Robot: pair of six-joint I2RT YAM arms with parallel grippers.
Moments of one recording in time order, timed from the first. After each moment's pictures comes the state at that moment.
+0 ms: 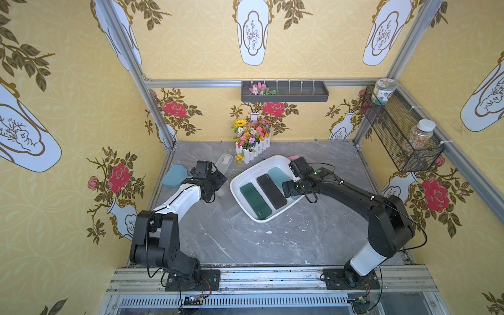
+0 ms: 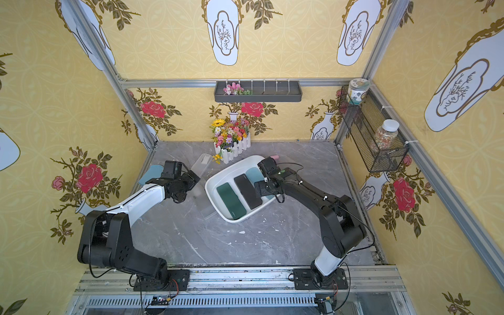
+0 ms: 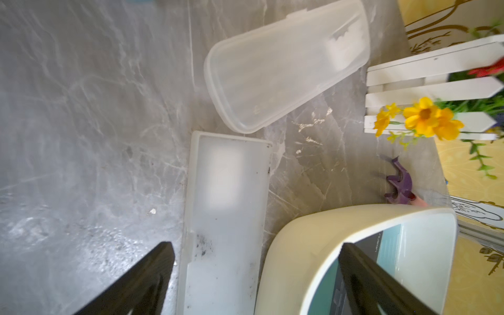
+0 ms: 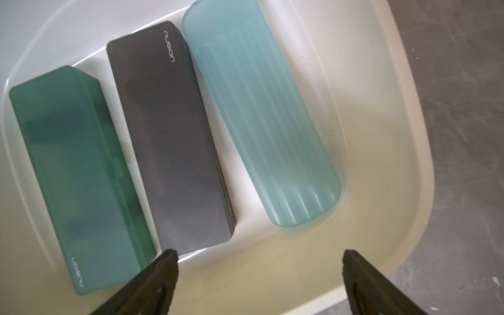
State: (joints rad) left arm -0.14 1.54 0.95 -0.42 0.07 -0.99; right arm 0.53 1.65 1.21 -0.69 0.09 0.29
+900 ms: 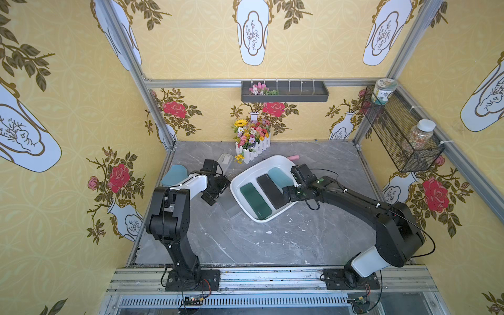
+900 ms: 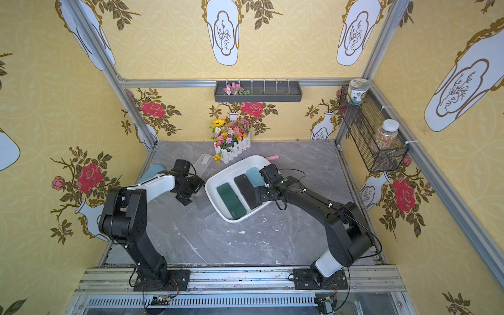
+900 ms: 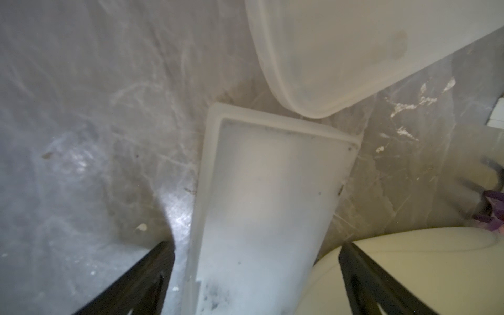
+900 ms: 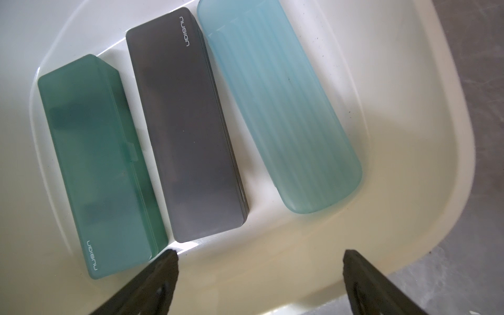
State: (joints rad) left arm -0.14 1.79 1.10 -0.57 0.14 -1.00; right arm 0.55 1.56 1.08 -0.58 0.06 0.33
